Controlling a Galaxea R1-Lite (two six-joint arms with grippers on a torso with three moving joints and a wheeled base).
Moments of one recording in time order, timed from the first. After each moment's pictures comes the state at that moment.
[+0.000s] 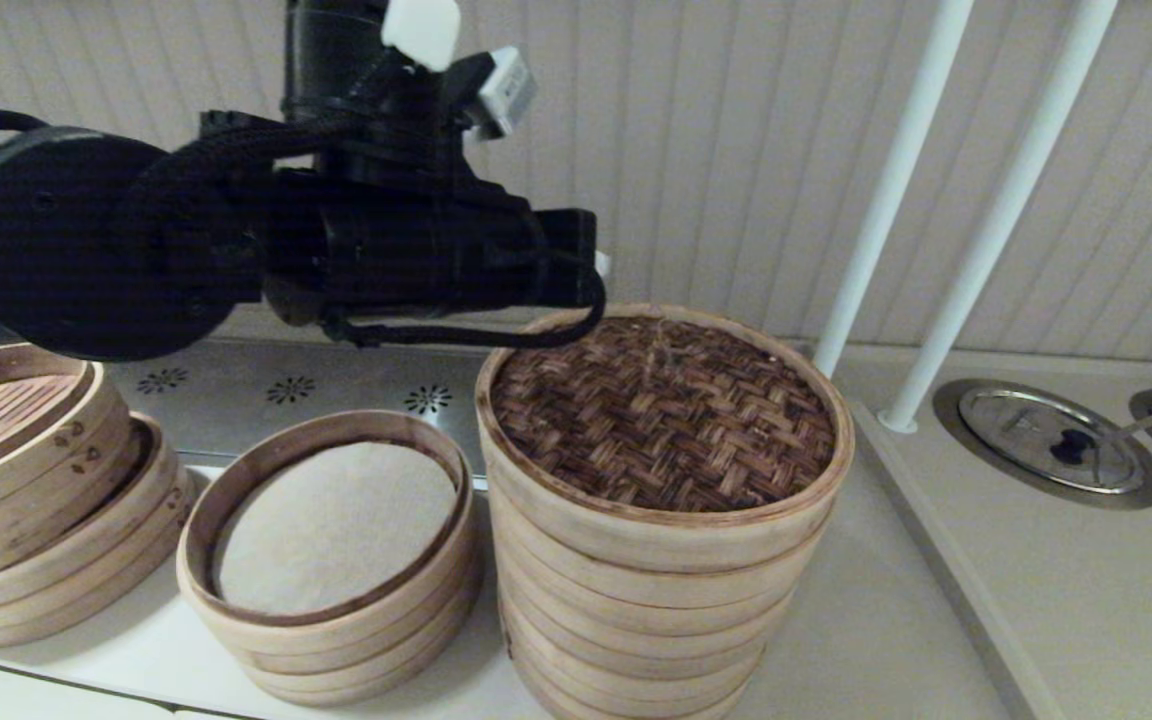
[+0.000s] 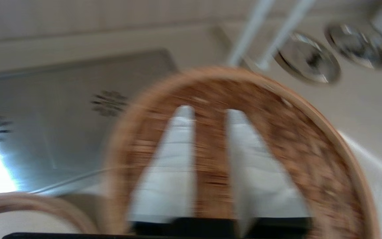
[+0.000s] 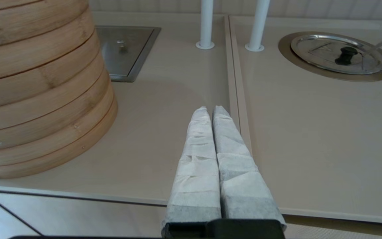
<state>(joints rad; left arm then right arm) -0.78 1.79 -1.60 0.05 0.08 -0.21 0.00 0.00 0.00 0.01 -0.01 0.02</state>
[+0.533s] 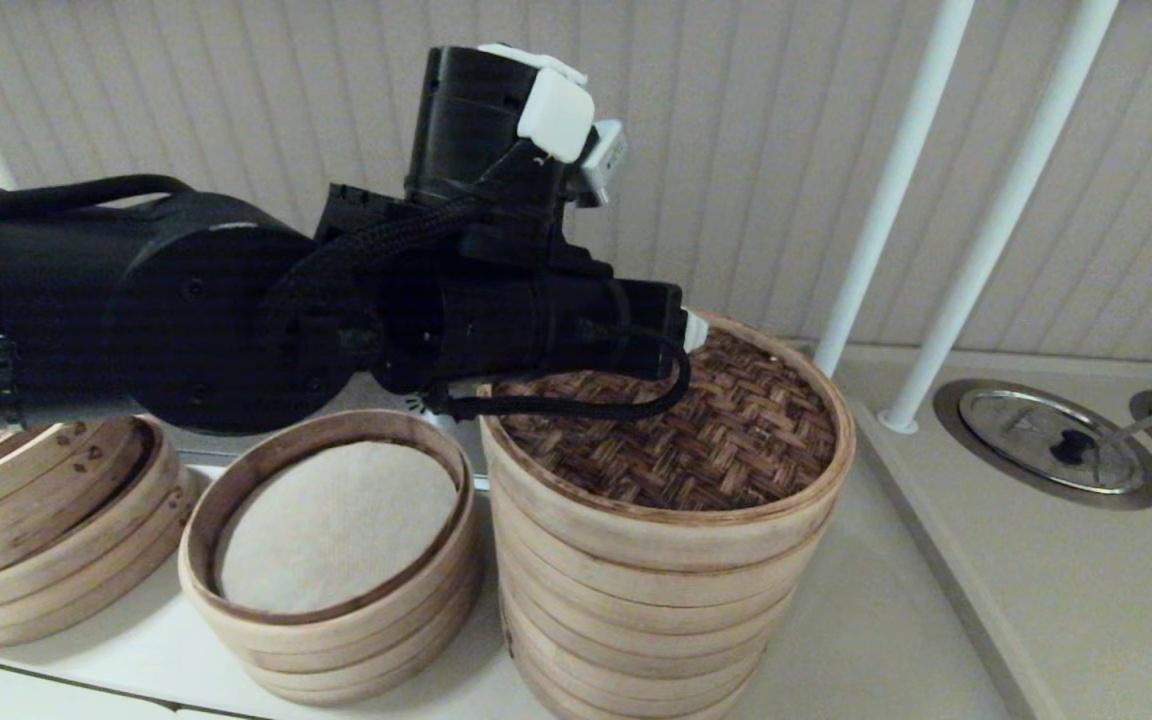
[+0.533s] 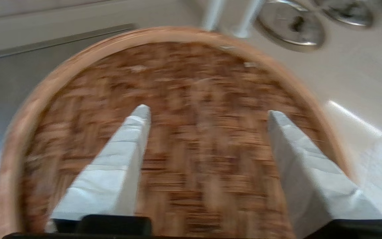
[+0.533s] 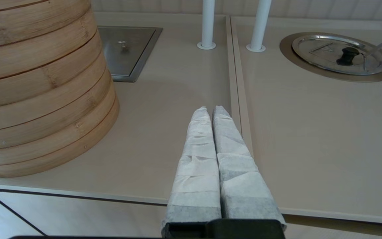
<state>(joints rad) -0.89 1.85 -1.58 0.03 0.13 -0.20 0.00 0.00 0.00 0.01 -0.01 0.02</state>
